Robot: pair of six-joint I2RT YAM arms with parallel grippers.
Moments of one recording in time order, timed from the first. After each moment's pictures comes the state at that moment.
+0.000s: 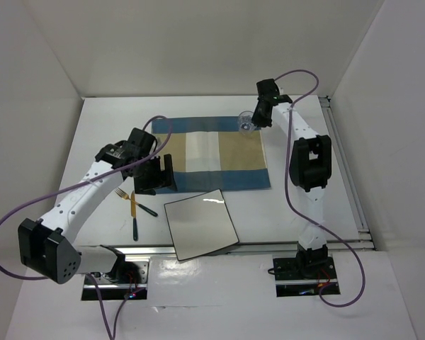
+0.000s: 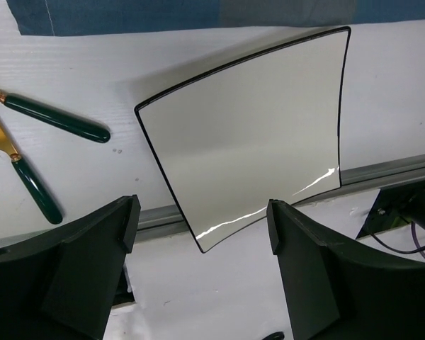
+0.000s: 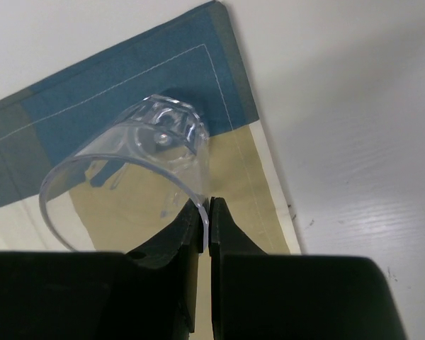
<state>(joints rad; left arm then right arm) -0.38 1.30 1.18 -1.02 0.17 -0.55 0.20 2.26 2.02 -0.68 0.16 0.54</state>
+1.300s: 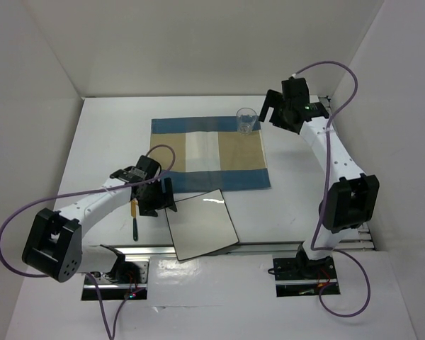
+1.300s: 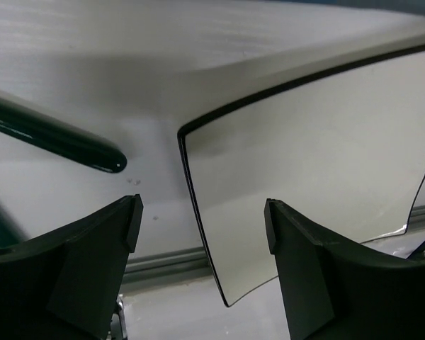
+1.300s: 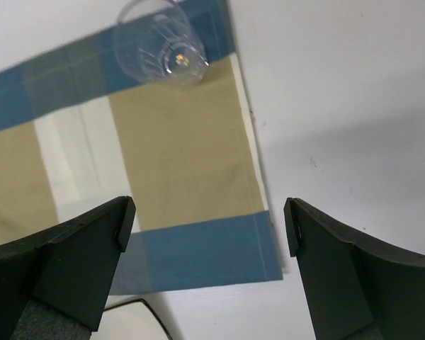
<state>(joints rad) -0.40 1.31 0.78 -0.70 0.17 -0.64 0.19 1.66 1.63 -0.69 0.12 0.46</state>
